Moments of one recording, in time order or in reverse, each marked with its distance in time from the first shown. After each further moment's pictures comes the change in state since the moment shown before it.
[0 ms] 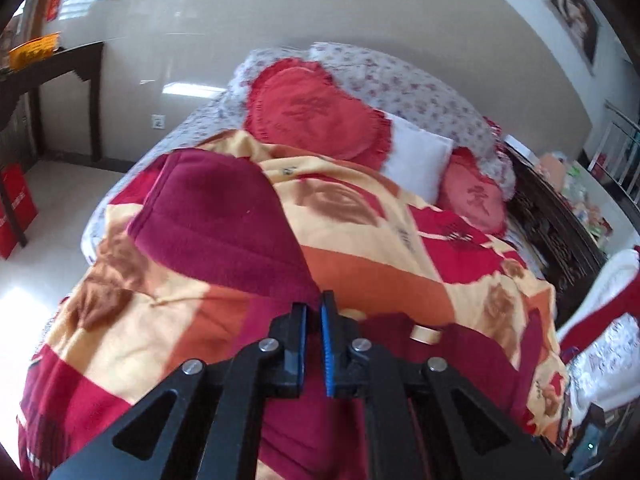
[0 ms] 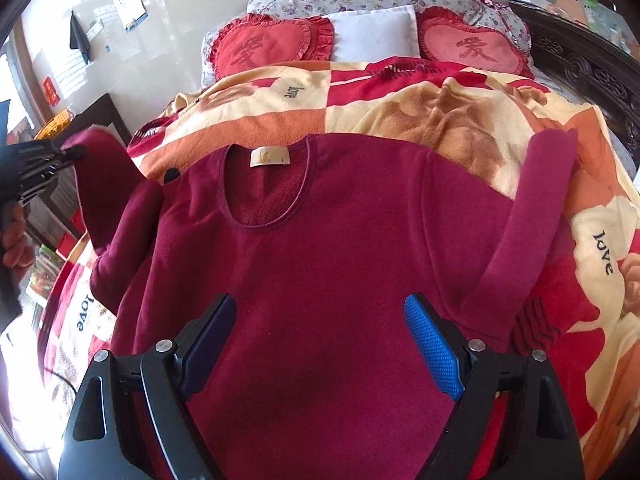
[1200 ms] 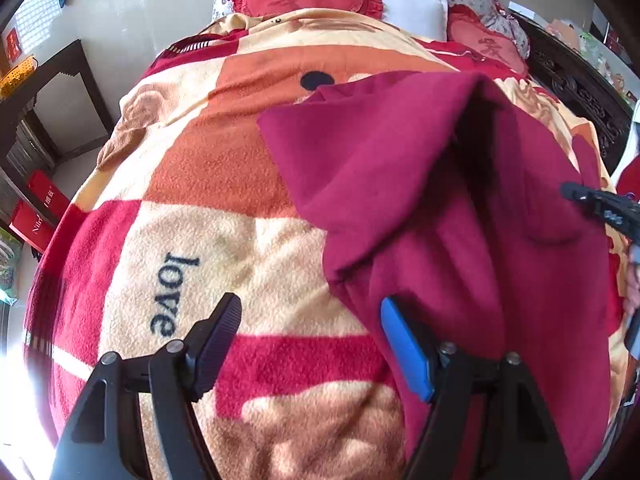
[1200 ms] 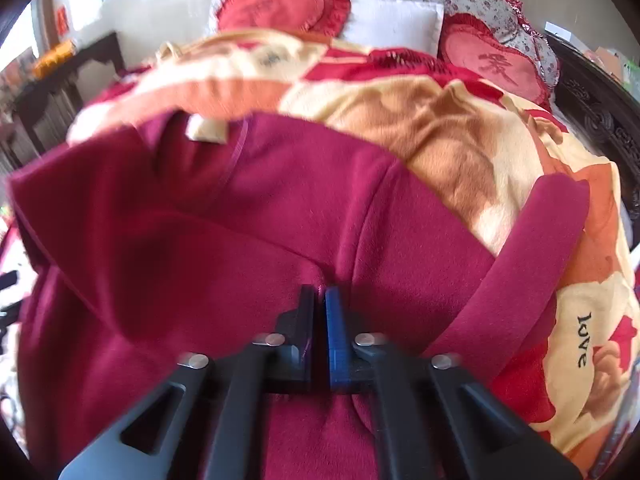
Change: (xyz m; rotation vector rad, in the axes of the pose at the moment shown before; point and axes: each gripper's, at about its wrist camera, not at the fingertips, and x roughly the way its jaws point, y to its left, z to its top) left arm 0.006 -0.006 -0.164 0.212 0.305 0.243; right arm 0.045 -0.038 0.027 -0.222 0.071 -0.079
